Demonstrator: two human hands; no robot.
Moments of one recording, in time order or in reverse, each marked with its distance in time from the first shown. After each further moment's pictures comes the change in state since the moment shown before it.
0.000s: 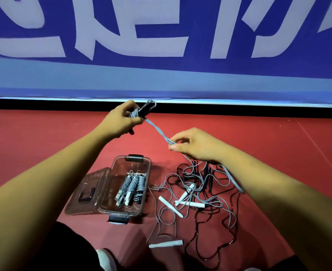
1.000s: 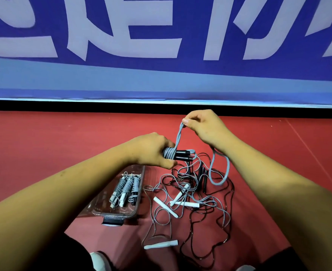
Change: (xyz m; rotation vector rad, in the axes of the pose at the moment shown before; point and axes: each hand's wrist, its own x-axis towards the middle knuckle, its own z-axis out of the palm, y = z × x) left_hand -0.037 0.047 0.070 0.554 -0.517 0.371; right_hand 0.002 0.003 -0.033 0.029 0.456 -0.022
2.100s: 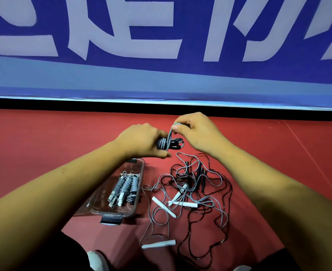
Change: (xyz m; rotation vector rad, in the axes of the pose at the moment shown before) left_hand -0.003 -0.005 -0.013 0.333 0.177 -0.115; right_hand -0.013 -0.024 0.010 -0.233 -0.087 -0.177
